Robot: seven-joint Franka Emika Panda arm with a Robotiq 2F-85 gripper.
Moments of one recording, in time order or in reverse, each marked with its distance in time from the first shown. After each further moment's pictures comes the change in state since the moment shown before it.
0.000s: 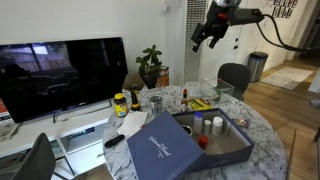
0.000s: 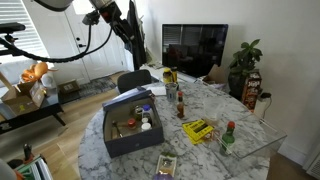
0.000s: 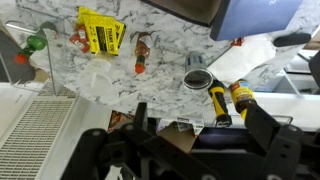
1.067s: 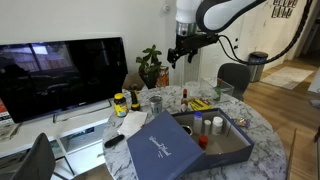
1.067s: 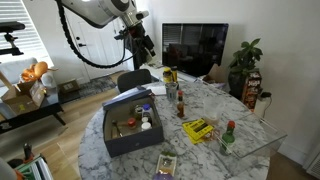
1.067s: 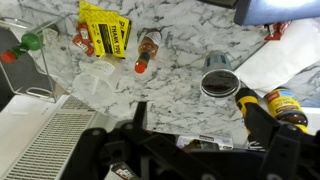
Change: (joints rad) arm 0.142 0.481 -0.114 0.374 -0.303 -0.113 0.260
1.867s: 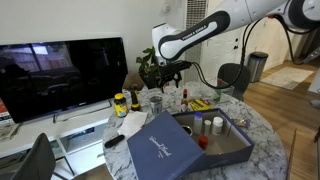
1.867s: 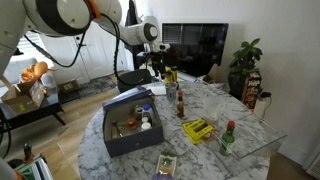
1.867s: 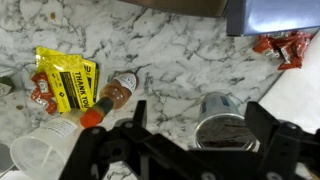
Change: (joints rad) arm 0.134 0.593 -0.178 0.591 0.236 -0.251 -0.103
